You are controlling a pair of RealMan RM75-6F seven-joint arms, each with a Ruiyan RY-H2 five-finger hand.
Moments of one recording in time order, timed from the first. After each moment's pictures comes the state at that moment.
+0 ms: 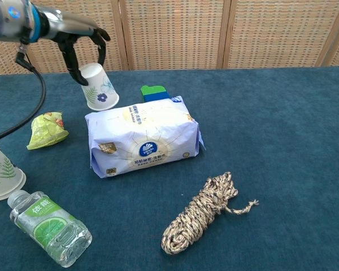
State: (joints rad) left arm -1.20 -1.23 -0.08 -1.58 0.45 0.82 0.66; right arm 0.09 -1.09 0.14 -1.52 -1.36 1.40 0.24
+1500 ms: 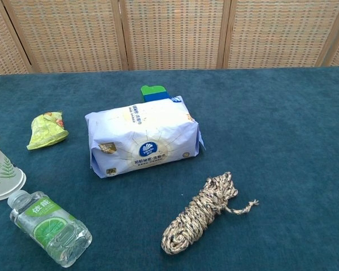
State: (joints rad) left arm -0.58 -0.78 0.07 -1.90 1.31 0.97 0.18; right arm 0.09 -1.10 0.13 -1.58 -1.37 1.43 0.11
